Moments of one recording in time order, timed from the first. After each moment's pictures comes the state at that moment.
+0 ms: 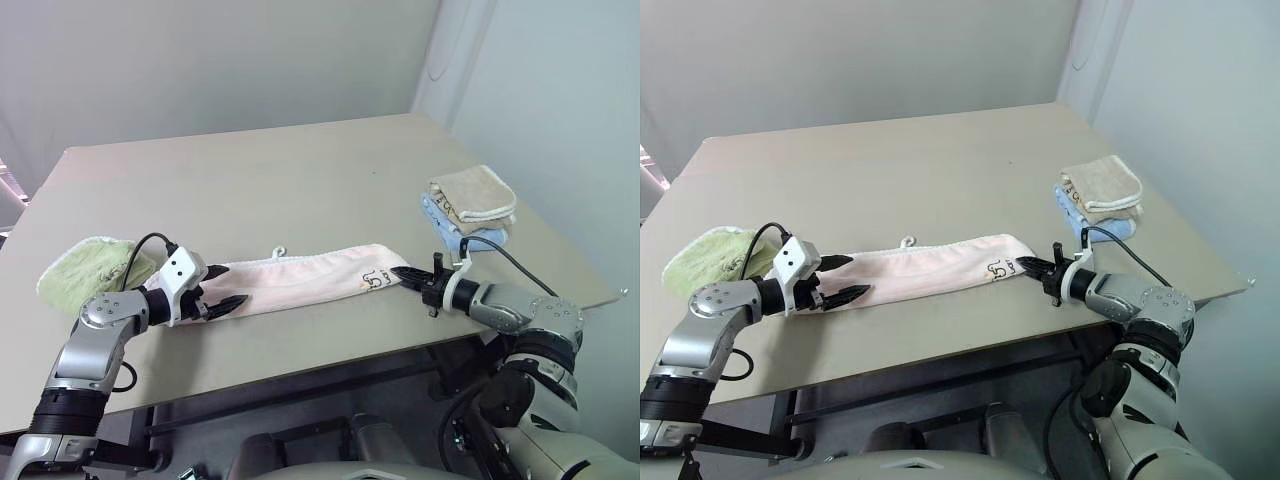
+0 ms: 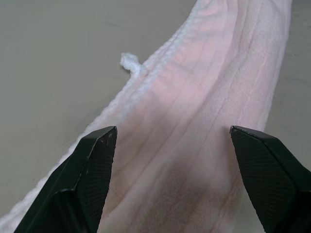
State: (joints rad) left arm -0.15 0.69 0.05 0.08 -0.27 0.21 -0.97; right arm -0.61 -0.26 -0.85 0.58 1.04 1.50 -0.08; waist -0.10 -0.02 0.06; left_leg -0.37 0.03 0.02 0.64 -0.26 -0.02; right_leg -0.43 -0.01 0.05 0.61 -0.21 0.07
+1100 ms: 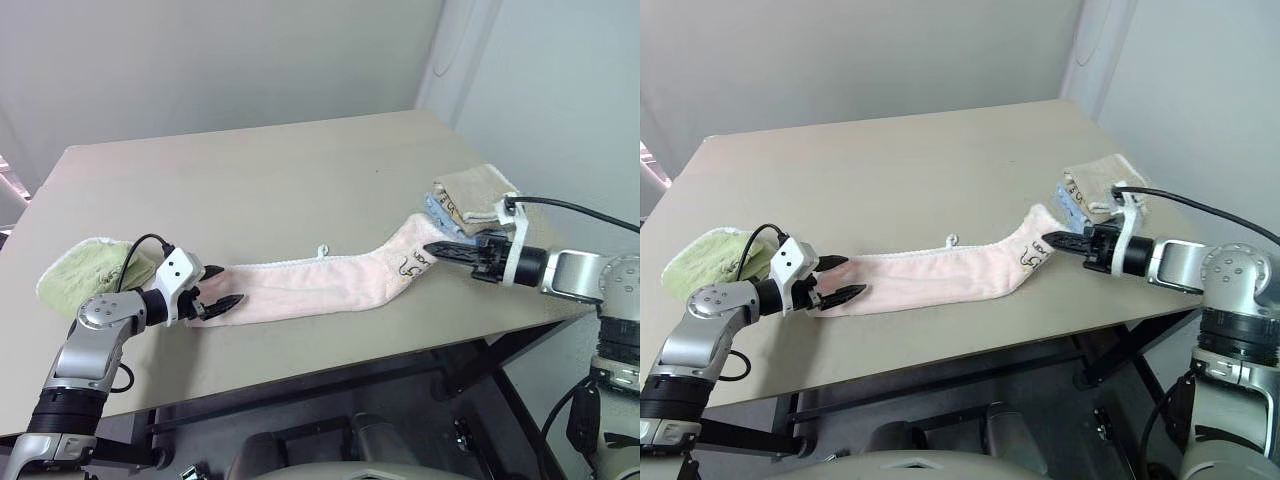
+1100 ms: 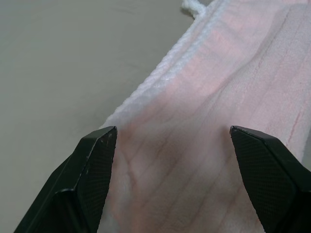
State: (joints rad) left arm -0.15 0.69 0.06 0.12 -0.25 0.19 -0.96; right arm -0.53 -0.68 -0.32 0.05 0.98 1.44 0.60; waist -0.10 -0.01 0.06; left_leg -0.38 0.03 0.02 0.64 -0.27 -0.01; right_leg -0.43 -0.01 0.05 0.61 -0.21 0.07
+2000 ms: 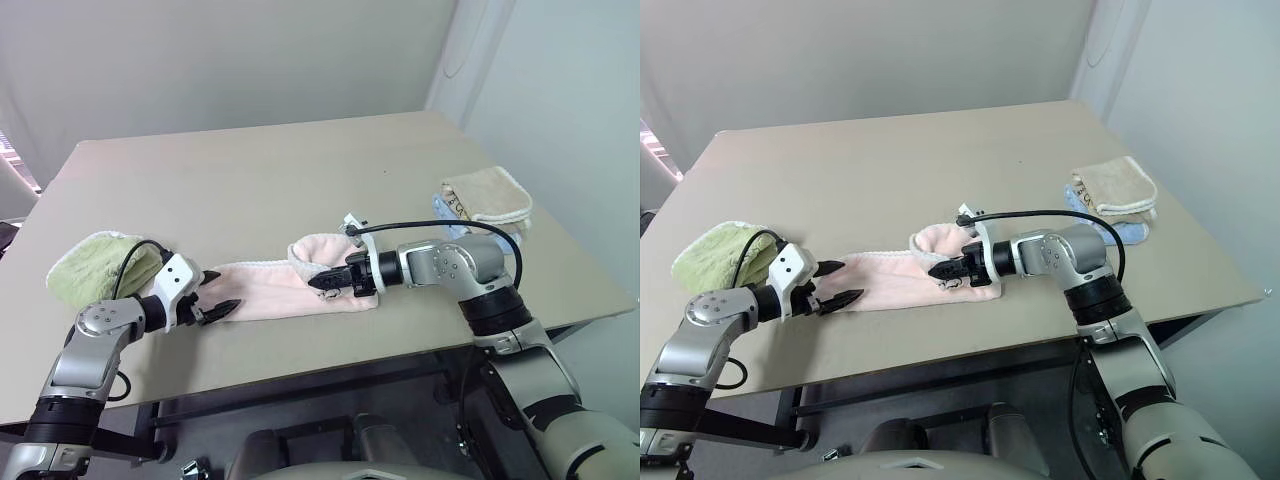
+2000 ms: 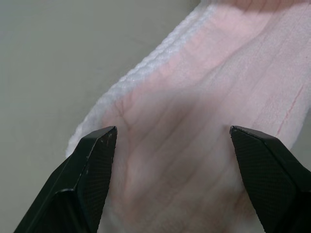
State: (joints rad) left arm -0.11 0.70 0.06 0.07 -0.24 0.21 -0.92; right arm -0.74 -0.35 0.23 0.16 0.66 1.23 0.77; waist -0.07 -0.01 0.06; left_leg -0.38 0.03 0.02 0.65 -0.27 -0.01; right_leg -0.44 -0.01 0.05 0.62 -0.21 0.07
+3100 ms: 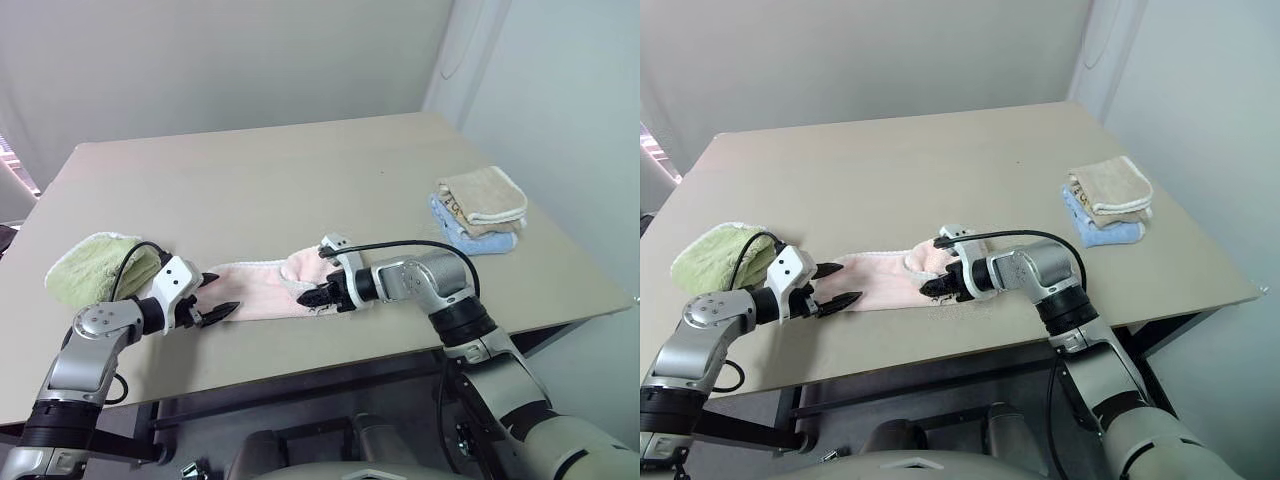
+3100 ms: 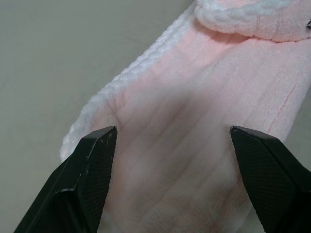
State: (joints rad) left arm -0.09 0.71 0.06 0.06 -0.24 0.21 -0.92; right arm -0.71 -0.22 0.28 0.22 0.50 1.20 0.69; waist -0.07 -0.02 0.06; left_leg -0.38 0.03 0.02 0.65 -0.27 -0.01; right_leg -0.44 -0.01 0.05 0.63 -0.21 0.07
